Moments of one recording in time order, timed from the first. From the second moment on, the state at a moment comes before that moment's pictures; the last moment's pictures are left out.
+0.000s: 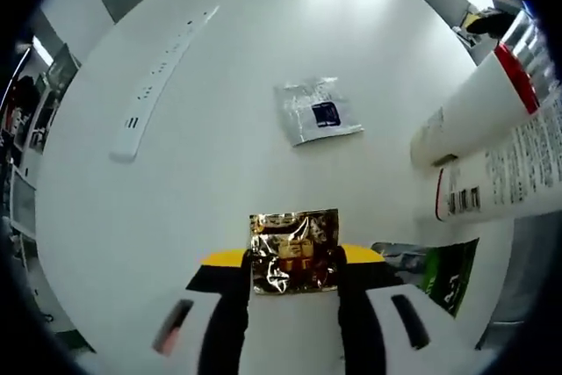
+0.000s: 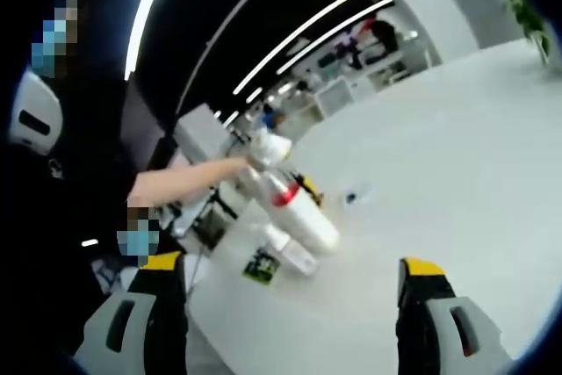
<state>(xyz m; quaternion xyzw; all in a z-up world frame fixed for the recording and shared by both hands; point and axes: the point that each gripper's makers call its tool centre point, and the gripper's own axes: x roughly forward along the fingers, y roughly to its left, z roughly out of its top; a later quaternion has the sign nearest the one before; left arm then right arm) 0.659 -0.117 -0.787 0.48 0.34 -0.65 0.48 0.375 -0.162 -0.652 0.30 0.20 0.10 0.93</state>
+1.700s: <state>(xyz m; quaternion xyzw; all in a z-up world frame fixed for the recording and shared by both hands) 0.657 -0.084 -0.759 0.50 0.33 -0.64 0.48 0.376 -0.157 -0.645 0.29 0.20 0.11 0.93</state>
